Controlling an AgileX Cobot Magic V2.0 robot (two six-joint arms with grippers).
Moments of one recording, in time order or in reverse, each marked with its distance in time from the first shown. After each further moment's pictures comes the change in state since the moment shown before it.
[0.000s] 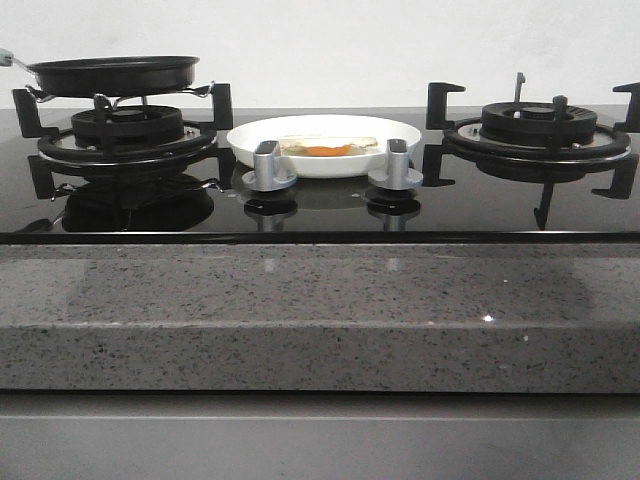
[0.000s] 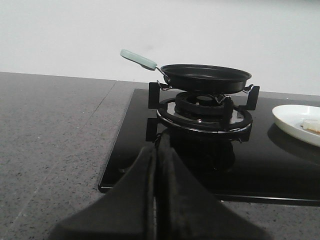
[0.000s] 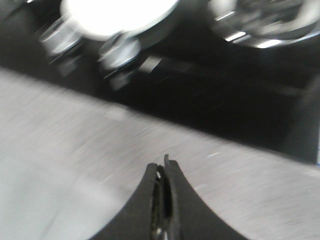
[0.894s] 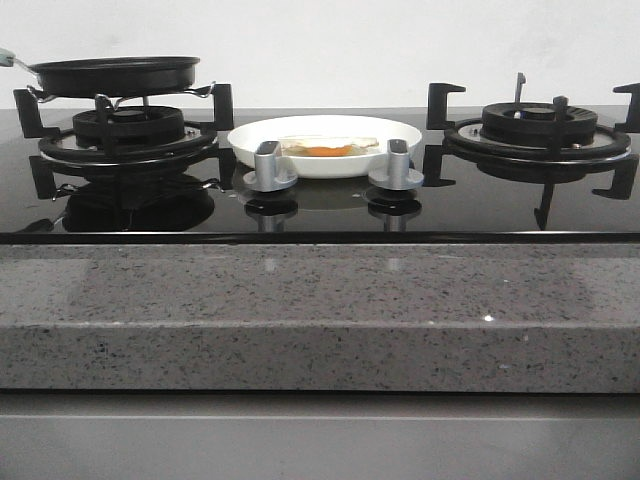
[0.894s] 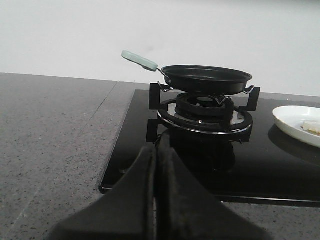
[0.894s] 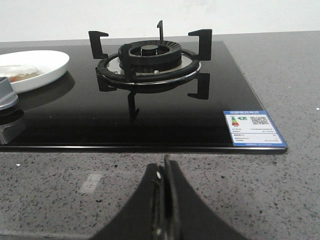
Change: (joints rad) left arm 0.000 0.000 0.000 0.000 -0.002 0.000; right arm -0.181 -0.551 0.729 -0.024 -0.656 0.000
